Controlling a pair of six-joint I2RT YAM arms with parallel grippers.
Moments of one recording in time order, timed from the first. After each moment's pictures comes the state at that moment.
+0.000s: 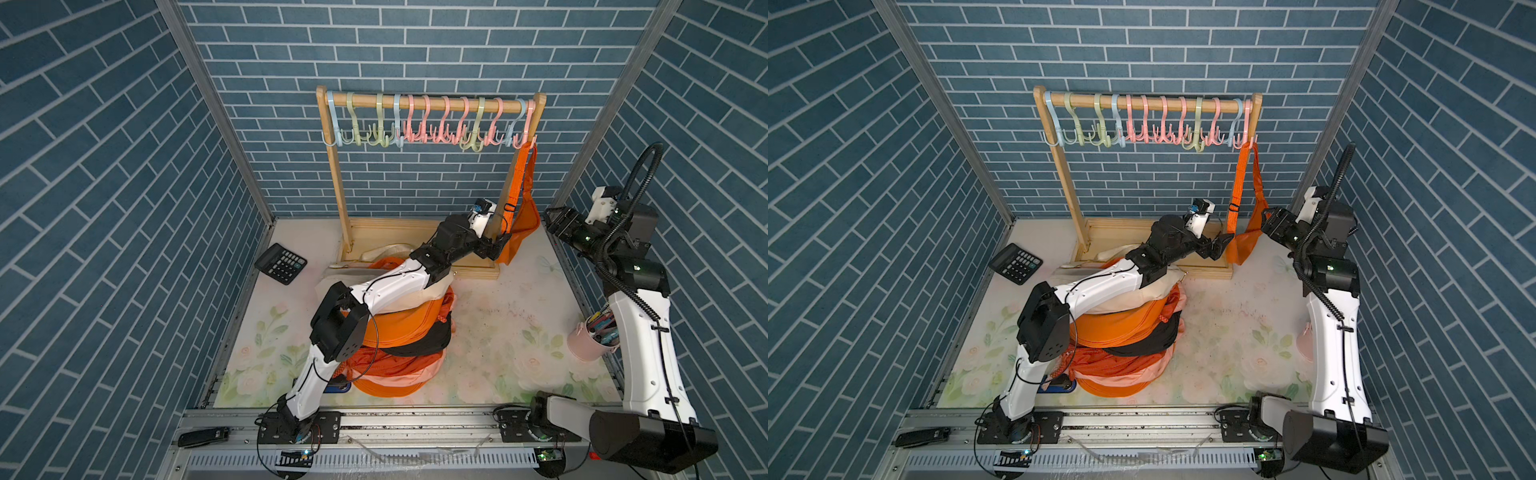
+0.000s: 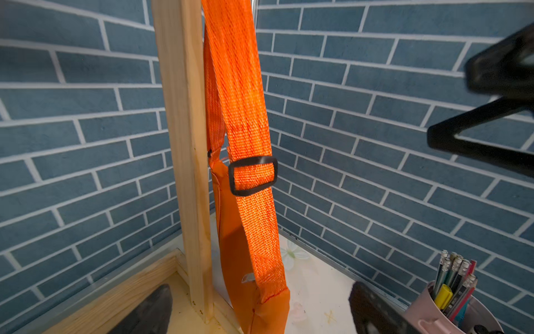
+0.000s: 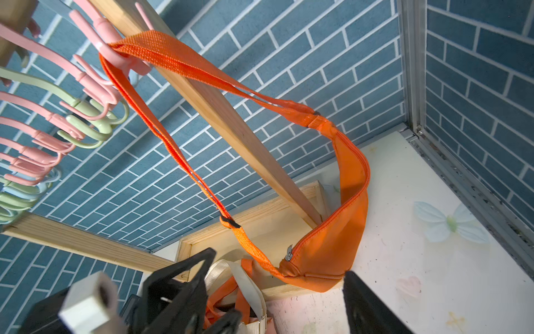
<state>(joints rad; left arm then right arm) -0.88 2.21 1.95 0.21 0.10 -0.15 -0.13 1.19 1.44 -0.59 -0.34 0.48</state>
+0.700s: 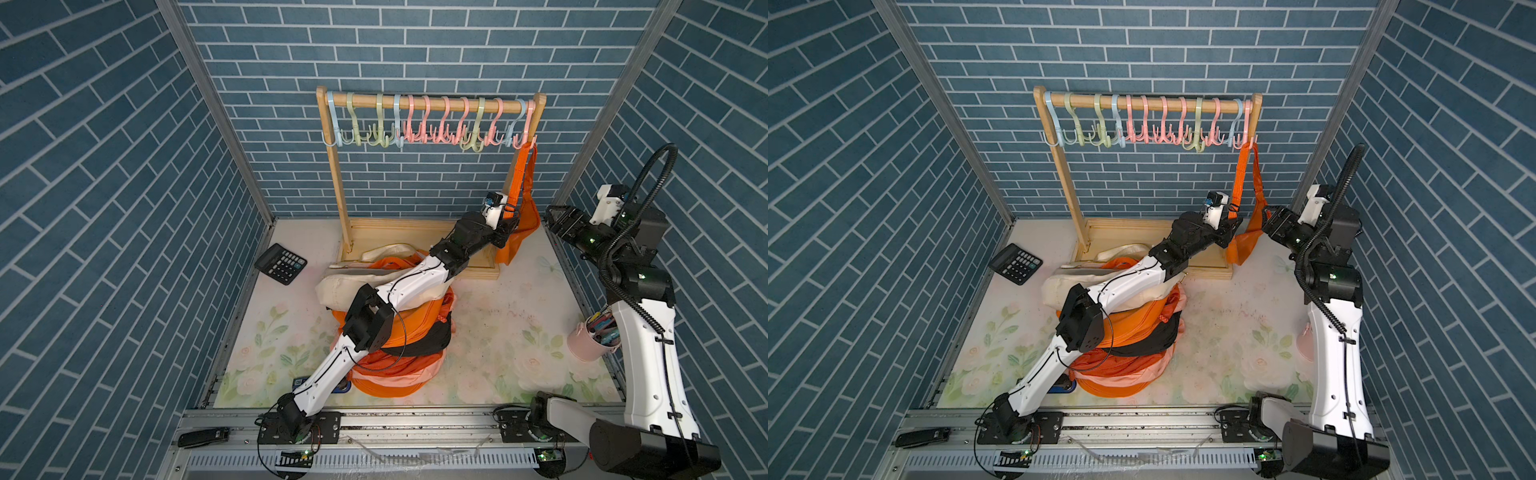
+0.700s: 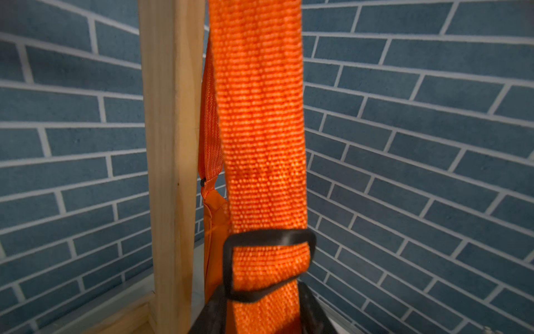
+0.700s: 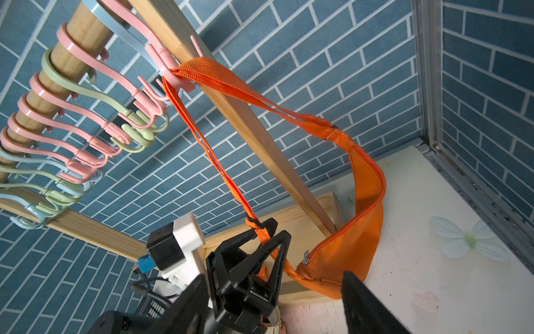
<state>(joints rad) -0.88 2.53 2.42 0.15 0.06 -0.23 -0.13 1.14 1.41 -0.55 -0.36 0.50</state>
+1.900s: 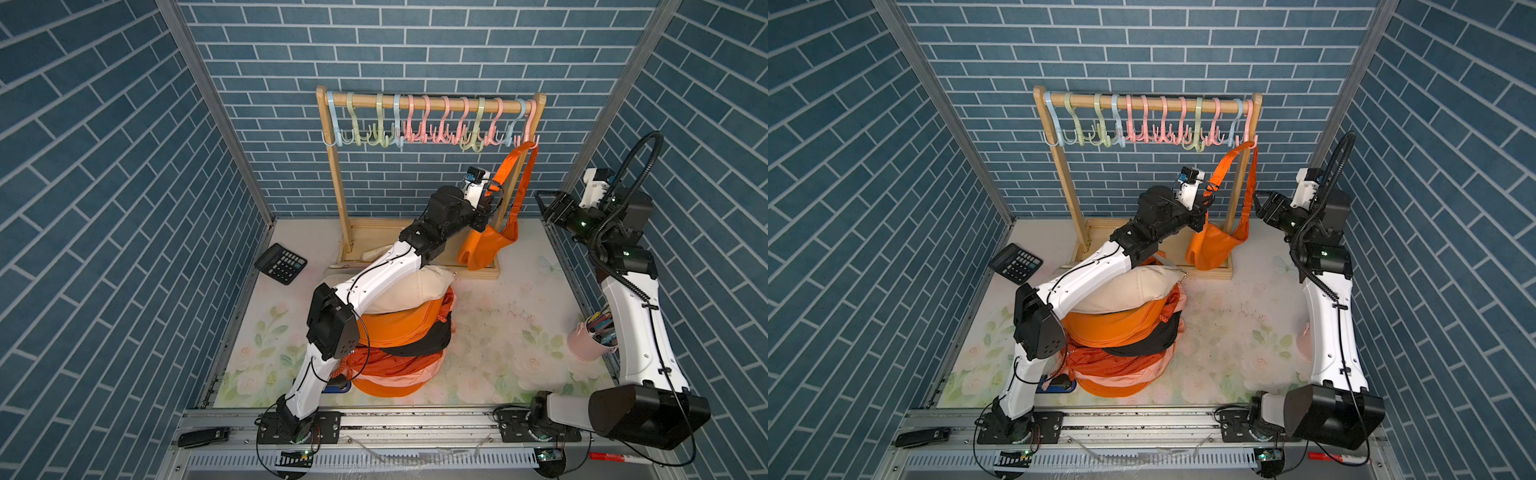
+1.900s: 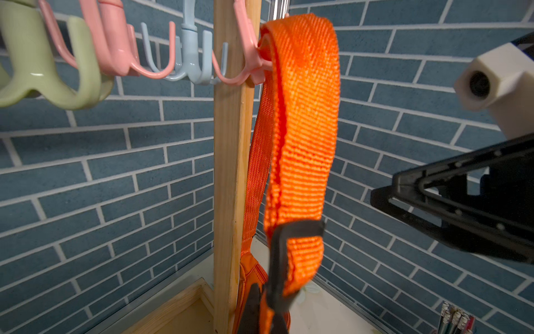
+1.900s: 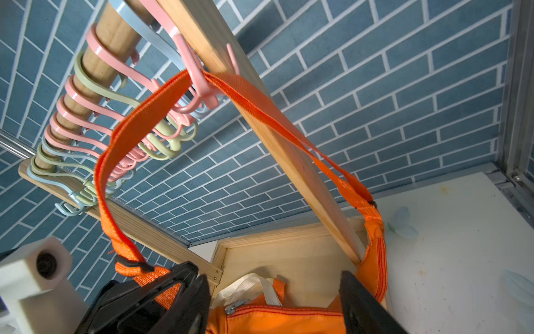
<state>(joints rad) -0.81 2.14 2.18 -0.04 0.08 -0.15 -0.13 1.33 1.48 -0.34 -0.54 0.49</state>
